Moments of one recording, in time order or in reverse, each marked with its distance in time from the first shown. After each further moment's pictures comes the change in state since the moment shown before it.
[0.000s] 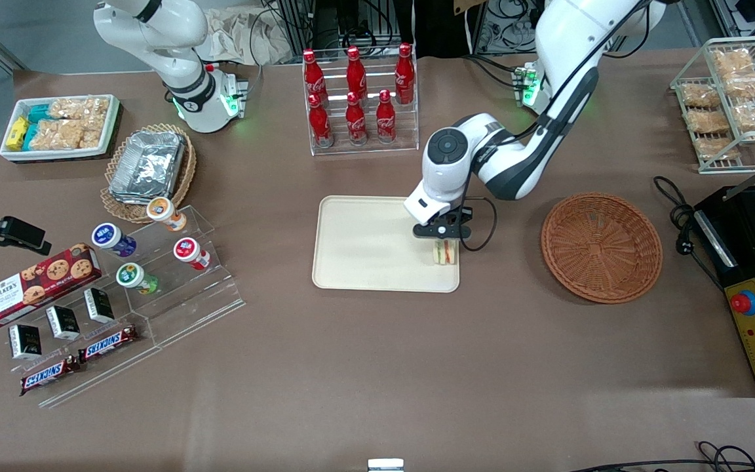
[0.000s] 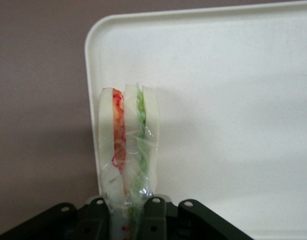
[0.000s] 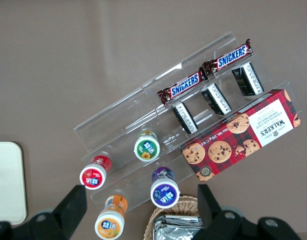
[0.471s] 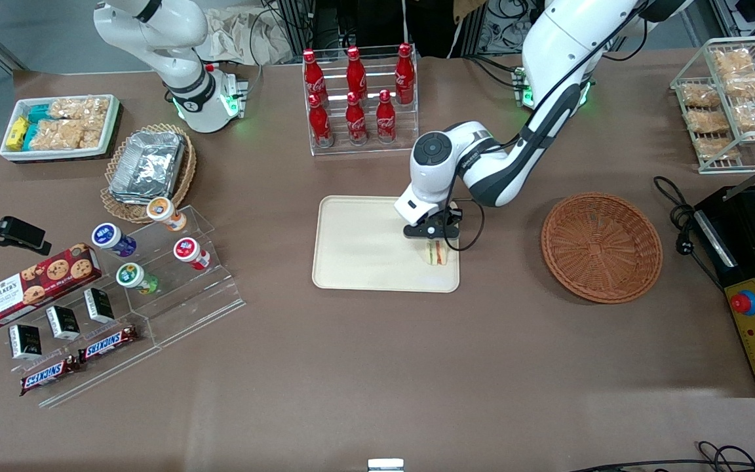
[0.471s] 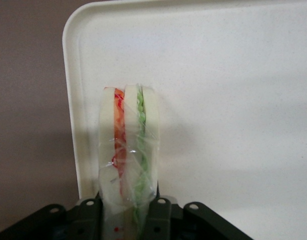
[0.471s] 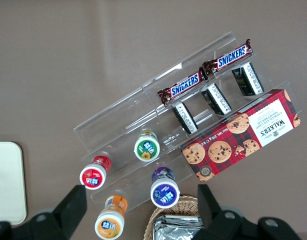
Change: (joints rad) arm -0.023 0.051 0.001 0.018 0.078 0.012 -0.079
